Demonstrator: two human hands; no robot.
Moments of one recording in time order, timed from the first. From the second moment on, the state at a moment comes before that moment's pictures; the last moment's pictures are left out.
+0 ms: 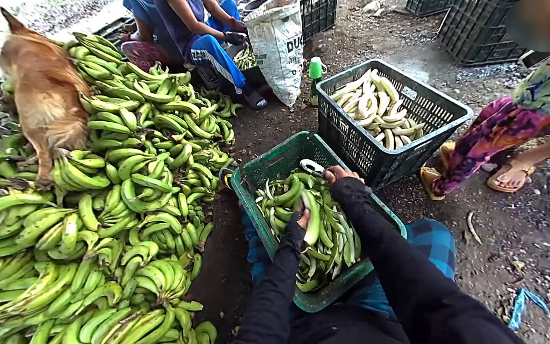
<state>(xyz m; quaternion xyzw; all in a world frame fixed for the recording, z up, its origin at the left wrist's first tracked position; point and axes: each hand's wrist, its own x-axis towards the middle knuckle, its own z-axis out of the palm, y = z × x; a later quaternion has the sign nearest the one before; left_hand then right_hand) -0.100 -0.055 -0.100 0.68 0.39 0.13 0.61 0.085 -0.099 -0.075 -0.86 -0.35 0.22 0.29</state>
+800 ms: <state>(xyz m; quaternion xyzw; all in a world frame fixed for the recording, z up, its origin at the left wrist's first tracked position) -0.066 -0.020 -0.106 0.48 0.49 0.40 0.61 -0.018 -0.147 -0.083 -0.88 -0.31 0.22 0.29</state>
